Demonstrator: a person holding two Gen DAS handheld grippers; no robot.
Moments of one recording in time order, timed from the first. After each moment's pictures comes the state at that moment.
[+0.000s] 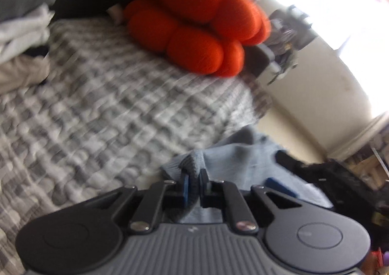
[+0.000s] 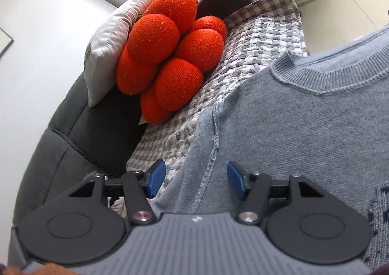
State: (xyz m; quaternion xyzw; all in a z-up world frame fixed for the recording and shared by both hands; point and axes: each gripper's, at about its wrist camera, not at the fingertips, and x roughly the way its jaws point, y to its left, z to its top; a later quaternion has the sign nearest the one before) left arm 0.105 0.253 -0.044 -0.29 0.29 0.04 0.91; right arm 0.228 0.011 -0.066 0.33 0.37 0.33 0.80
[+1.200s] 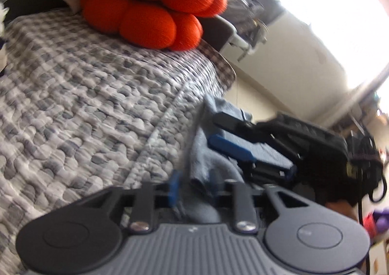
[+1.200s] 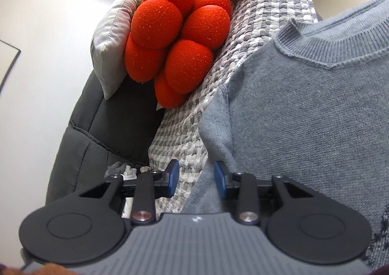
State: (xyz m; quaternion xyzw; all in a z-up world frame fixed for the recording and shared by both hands) left arm 0.105 0.213 -0.057 -0.28 0.32 -0.02 0.90; right arm 0.245 0.007 -0.081 0.38 0.41 0.38 0.74
